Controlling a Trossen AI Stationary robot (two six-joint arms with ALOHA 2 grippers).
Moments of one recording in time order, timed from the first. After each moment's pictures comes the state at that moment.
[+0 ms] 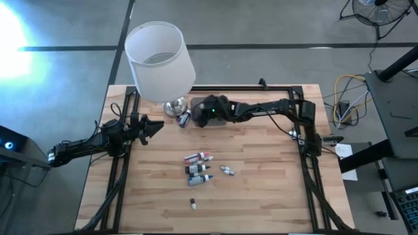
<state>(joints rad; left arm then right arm) 0.24 0.04 0.01 0.07 -0.06 -0.65 -0.26 2.04 1.39 0.01 0.28 0.42</state>
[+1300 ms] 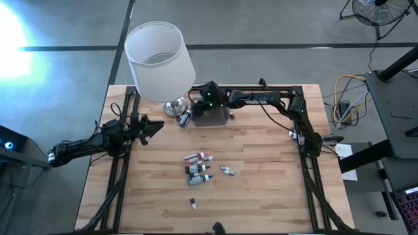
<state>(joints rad) 0.24 0.04 0.01 0.07 -0.06 -0.65 -0.40 2.19 1.59 -0.10 -0.07 0.55</state>
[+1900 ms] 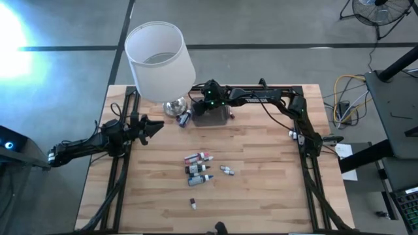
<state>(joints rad) 0.24 0.04 0.01 0.07 -0.06 -0.65 -0.42 2.18 1.60 -0.15 -0.11 0.58</state>
